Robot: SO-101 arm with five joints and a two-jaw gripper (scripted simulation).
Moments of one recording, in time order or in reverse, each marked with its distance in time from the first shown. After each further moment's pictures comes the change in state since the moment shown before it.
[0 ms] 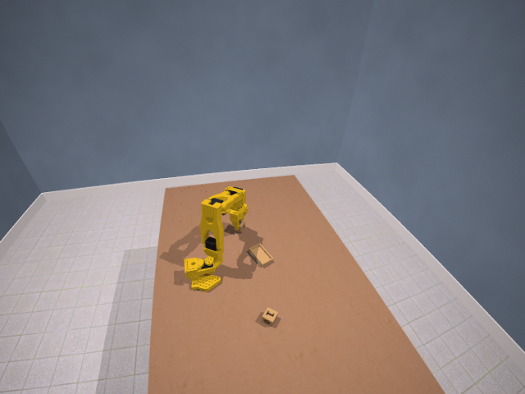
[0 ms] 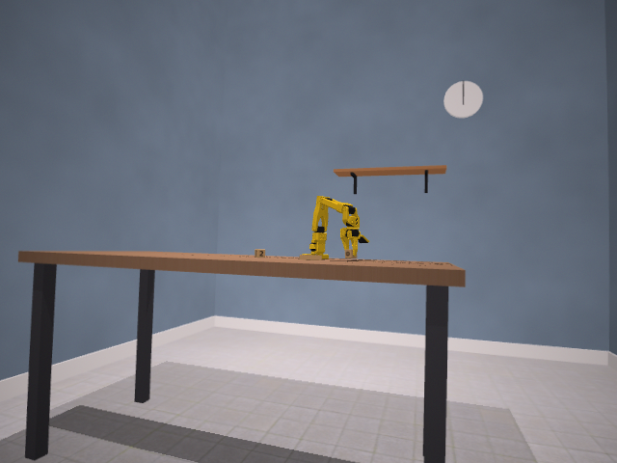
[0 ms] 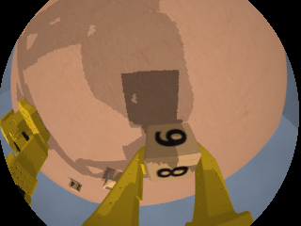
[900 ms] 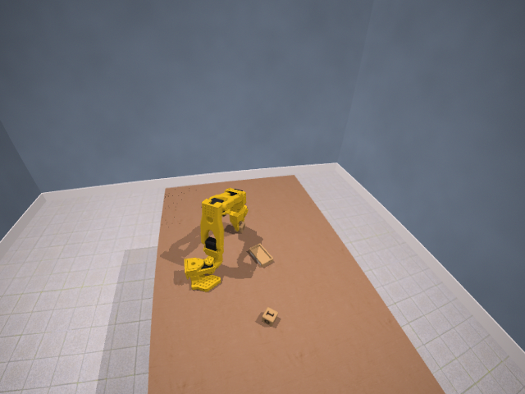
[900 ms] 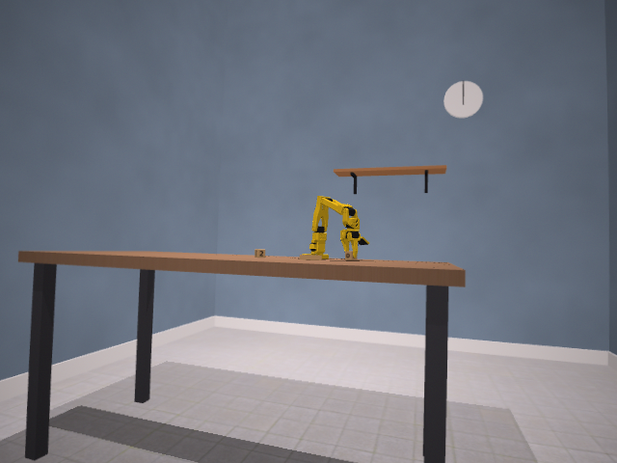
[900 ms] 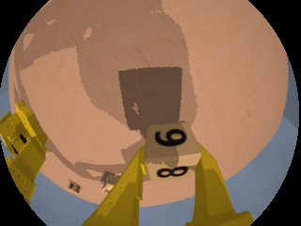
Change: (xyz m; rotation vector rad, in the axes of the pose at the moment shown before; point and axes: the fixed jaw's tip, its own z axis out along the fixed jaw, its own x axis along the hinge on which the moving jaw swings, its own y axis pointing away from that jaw) arm 0.000 -0.001 0.007 0.004 0.000 0.000
